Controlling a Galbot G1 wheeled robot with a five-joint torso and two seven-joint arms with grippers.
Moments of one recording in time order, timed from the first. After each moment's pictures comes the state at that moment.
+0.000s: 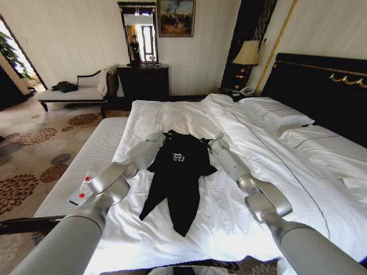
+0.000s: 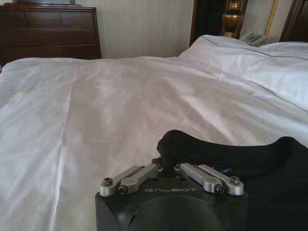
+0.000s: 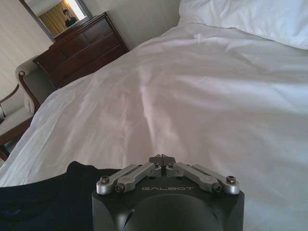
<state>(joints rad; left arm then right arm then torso) -0.09 -1.51 0.41 -0.40 -0.88 0.23 0.01 -0.09 1.37 0.05 0.54 1.03 -0.30 0.09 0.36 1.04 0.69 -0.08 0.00</state>
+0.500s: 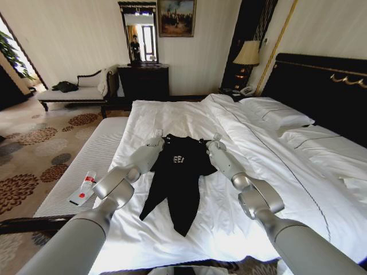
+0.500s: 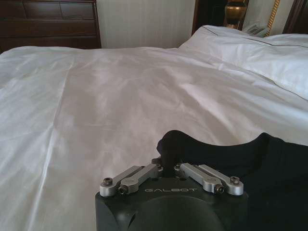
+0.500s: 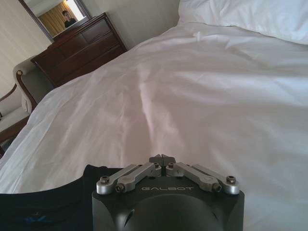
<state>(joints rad) -0.05 -1.56 0.30 -0.34 -0.77 0.21 0.01 -0.09 1.42 0.09 0.47 0.94 -0.26 0.06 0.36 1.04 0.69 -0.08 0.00</state>
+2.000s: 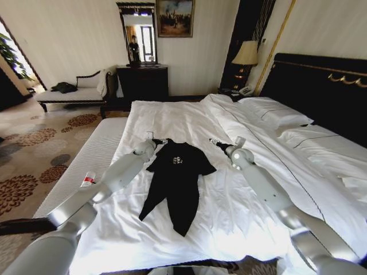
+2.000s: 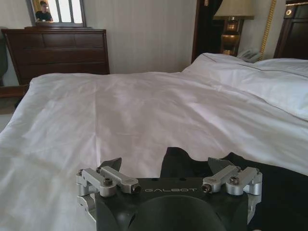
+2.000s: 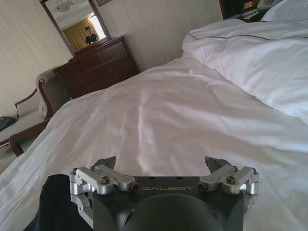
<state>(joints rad) 0.22 -1.06 0.40 -1.27 -1.02 0.32 -0.29 -0.58 0.90 0.11 1.47 1.26 -0.37 0.30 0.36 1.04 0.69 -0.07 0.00</state>
